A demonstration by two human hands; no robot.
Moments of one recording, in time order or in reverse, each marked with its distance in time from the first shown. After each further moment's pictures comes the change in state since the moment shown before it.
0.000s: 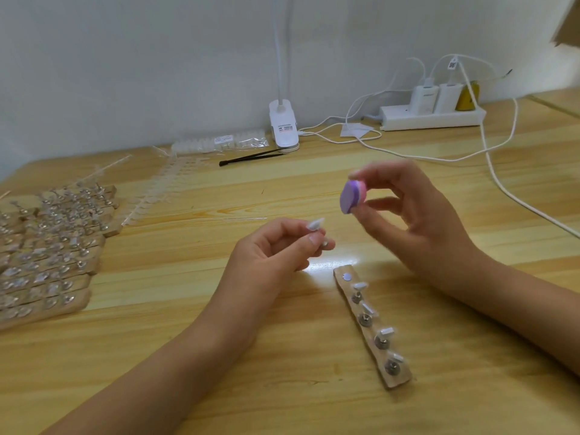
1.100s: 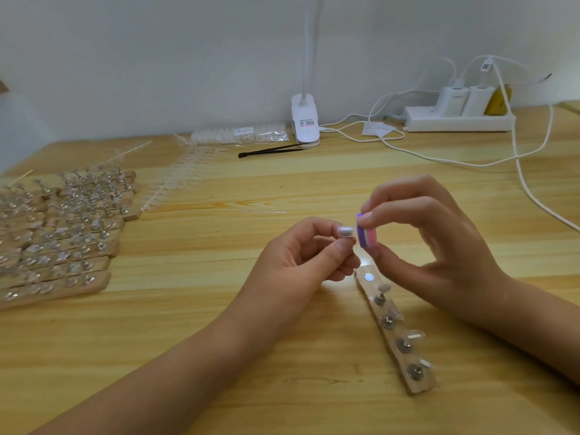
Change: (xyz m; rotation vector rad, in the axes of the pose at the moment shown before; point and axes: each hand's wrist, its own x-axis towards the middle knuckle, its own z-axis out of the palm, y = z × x) left_hand -0.009 0.001 0.003 -0.040 -0.118 0.060; right_hand -0.004 -0.009 0.007 -0.223 -0.132 -0.310
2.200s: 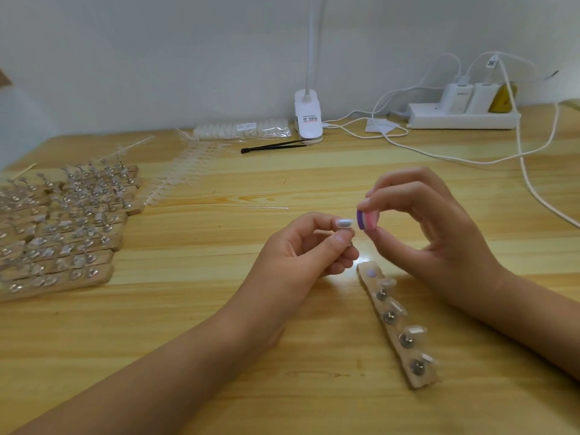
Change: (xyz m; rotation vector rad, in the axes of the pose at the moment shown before) left_hand 0.001 -0.004 -0.002 -0.108 0.031 -0.051; right_hand 0.000 0.001 0.004 0.030 0.001 0.137
